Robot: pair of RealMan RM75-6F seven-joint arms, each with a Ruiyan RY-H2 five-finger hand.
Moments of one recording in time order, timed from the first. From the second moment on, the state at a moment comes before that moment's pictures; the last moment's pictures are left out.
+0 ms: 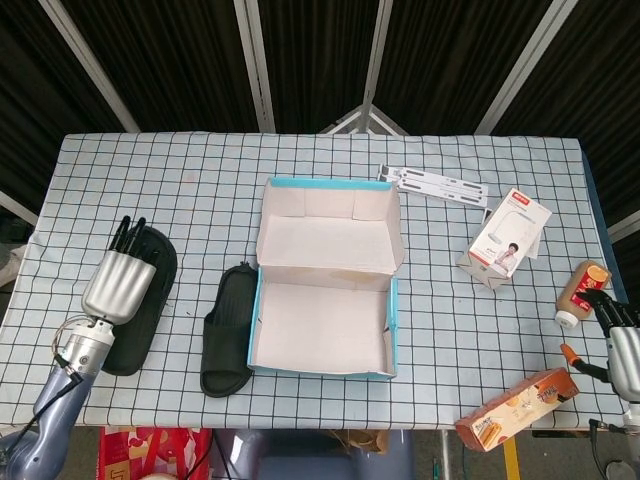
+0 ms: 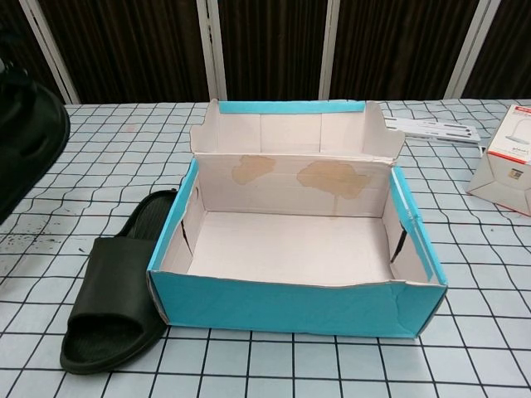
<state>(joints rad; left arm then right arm) -0.60 -1.15 -0.02 -1.89 1.22 1.35 1.12 0.06 -1.14 0.09 -1.43 -1.48 1.50 0.22</state>
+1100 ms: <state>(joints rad) -1.20 -1.27 -0.18 -1.82 1.62 0.65 1.63 0.05 -1.13 0.10 -1.40 -1.47 1.50 0.31</state>
